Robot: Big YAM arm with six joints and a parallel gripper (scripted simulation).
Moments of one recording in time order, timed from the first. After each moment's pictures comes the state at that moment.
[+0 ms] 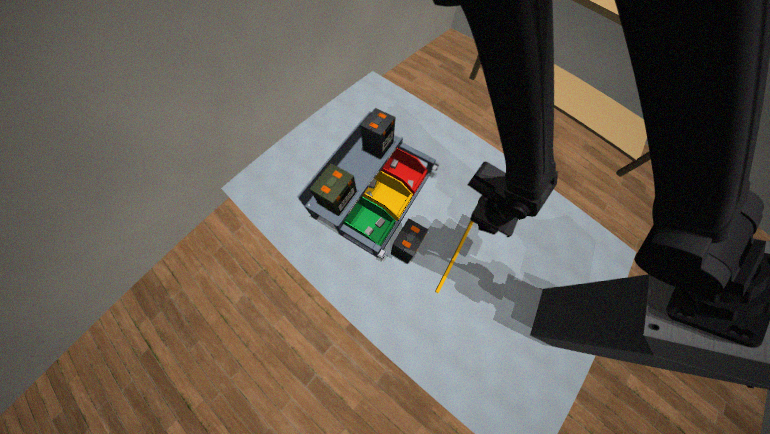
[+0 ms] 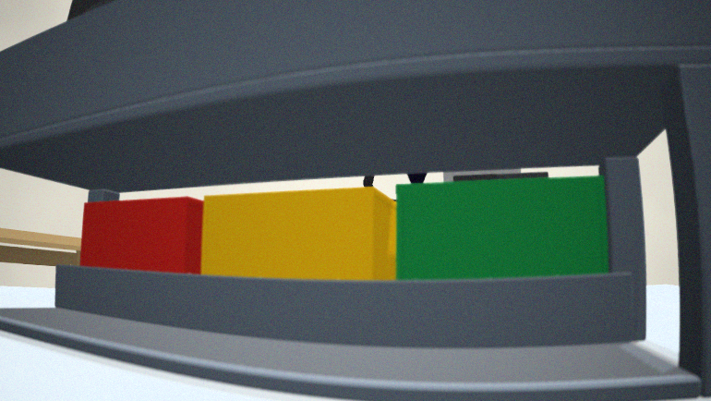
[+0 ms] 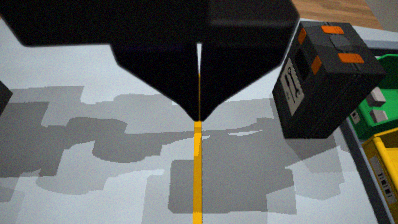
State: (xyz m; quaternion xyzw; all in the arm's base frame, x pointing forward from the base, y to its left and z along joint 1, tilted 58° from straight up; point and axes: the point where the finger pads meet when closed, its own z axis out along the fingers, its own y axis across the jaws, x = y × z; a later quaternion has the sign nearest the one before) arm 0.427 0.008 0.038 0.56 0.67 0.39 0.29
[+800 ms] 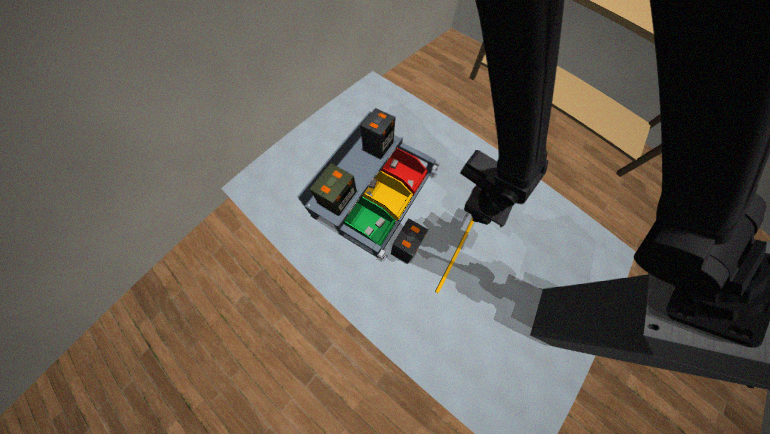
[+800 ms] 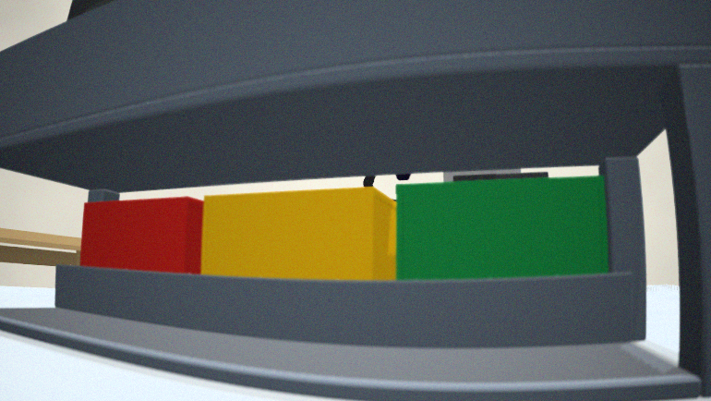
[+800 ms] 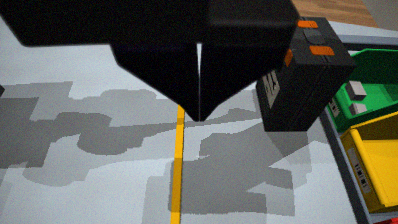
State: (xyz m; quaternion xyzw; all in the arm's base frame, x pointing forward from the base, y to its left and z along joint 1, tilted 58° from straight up) arm 0.441 -0.004 0.060 0.56 0.67 0.39 0.28
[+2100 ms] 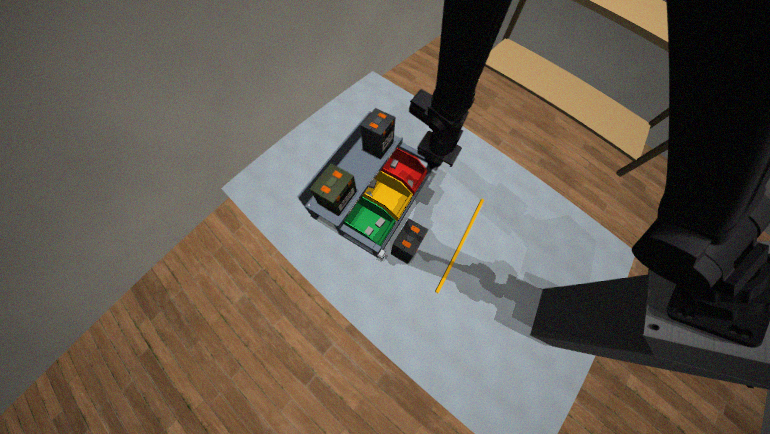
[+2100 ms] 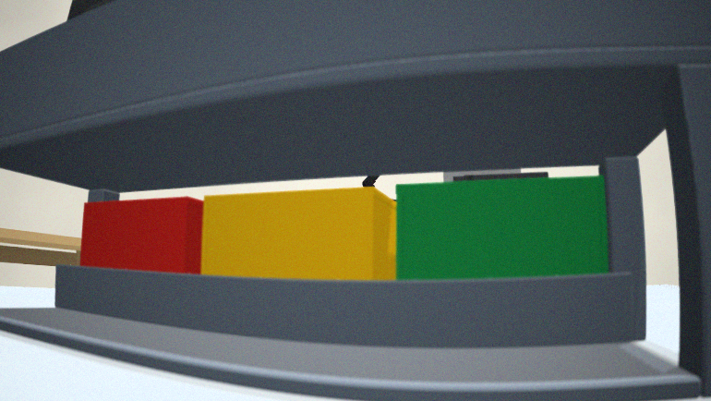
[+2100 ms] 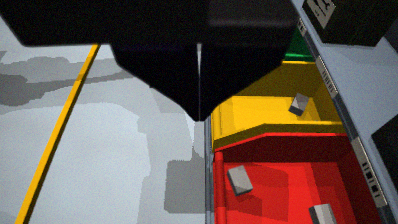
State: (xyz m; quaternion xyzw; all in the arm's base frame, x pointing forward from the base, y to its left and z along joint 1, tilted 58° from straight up) arm 0.550 -0.073 0.206 0.56 0.67 0.39 0.29
